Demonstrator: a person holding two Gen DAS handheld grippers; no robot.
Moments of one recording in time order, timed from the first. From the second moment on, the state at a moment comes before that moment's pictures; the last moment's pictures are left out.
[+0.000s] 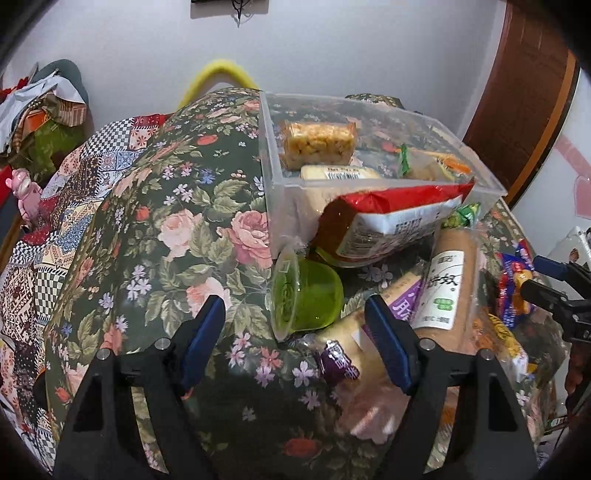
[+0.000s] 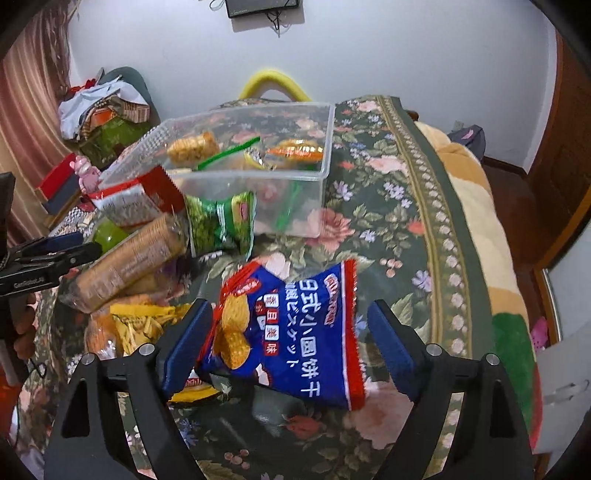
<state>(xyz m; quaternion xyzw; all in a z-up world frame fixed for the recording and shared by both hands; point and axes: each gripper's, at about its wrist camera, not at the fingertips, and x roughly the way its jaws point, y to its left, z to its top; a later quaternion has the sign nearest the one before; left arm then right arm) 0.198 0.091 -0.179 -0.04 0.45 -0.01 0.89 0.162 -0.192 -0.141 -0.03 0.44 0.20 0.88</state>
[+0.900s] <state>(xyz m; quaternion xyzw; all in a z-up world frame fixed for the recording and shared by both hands) 0.195 0.103 -0.183 -0.06 0.43 0.03 0.90 0.162 -0.187 -0.156 -0.02 0.44 0.22 0.87</state>
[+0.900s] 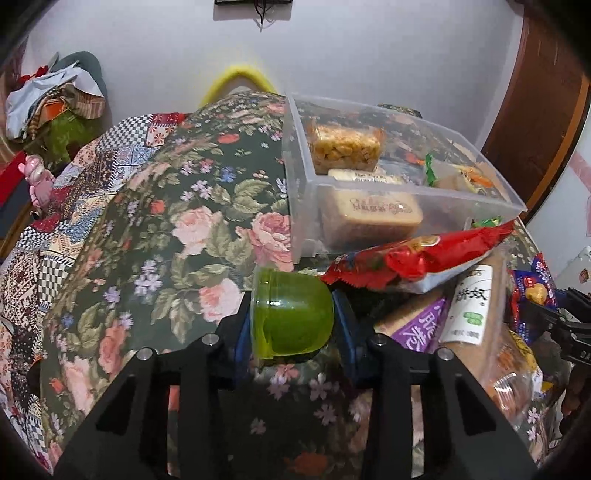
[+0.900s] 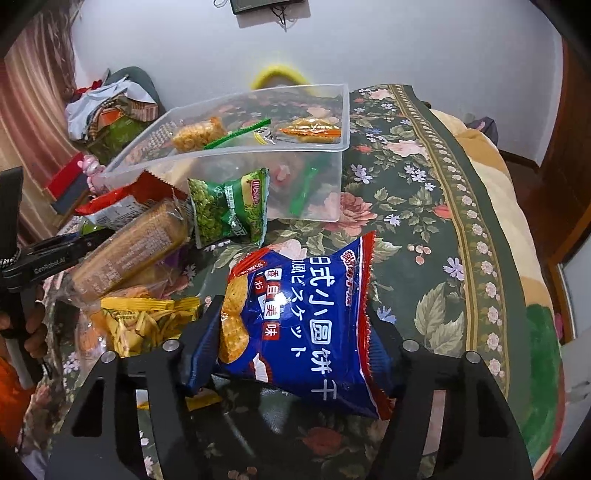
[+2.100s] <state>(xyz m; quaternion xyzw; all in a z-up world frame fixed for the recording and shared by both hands) 0.258 0.069 -0.096 -0.02 0.35 -0.01 0.94 0.213 -0.149 -0.061 -0.02 0.30 0.24 0.92</state>
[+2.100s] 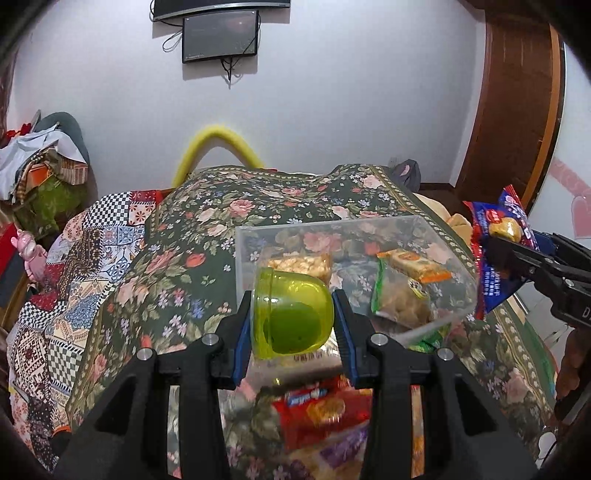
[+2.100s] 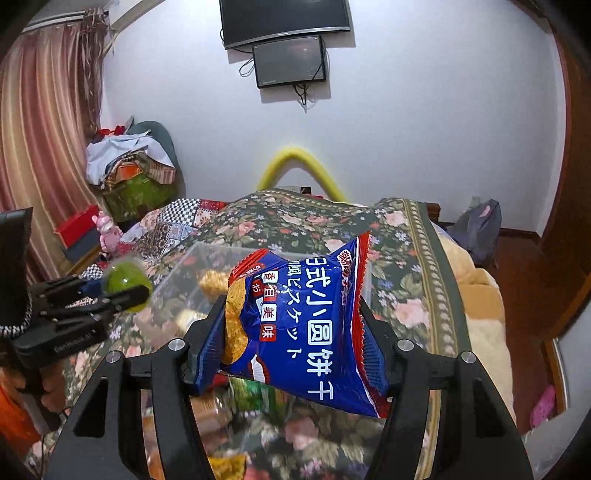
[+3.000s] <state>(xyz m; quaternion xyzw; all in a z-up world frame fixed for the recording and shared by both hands) 0.349 0.071 -0.141 0.00 0.43 -0.01 0.90 0.304 -0.078 -0.106 -0.08 0.41 0.25 0.88</state>
